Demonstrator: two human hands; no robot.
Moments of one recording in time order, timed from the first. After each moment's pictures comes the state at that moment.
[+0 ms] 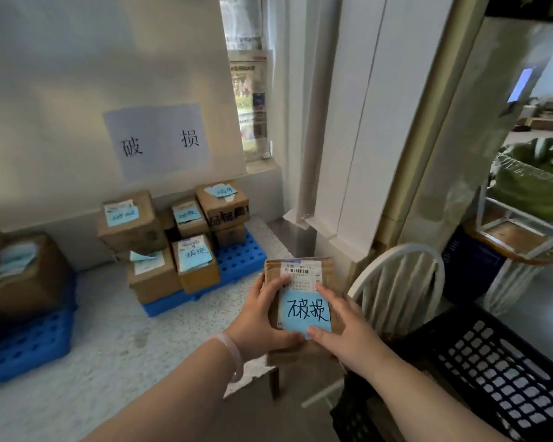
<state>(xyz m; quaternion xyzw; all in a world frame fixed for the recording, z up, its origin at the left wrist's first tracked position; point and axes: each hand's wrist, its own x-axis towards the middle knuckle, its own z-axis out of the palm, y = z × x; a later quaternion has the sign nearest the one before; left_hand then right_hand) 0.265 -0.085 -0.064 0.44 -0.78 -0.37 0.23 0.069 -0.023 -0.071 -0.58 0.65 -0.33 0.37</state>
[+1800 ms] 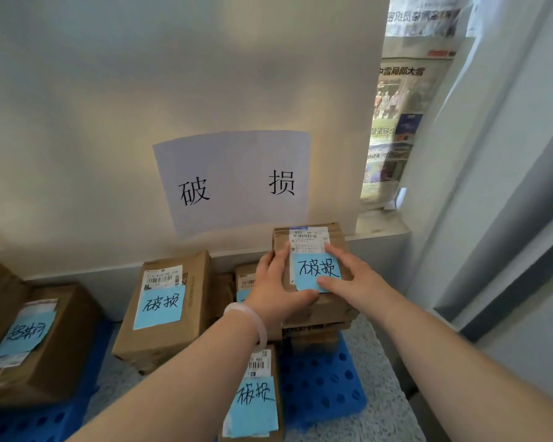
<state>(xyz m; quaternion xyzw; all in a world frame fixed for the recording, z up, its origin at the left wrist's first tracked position) 0.378 -0.493 -0.028 0.64 -0.59 -0.38 0.31 0.197 -0.535 -0.020 -0.67 0.56 -0.24 0.42</state>
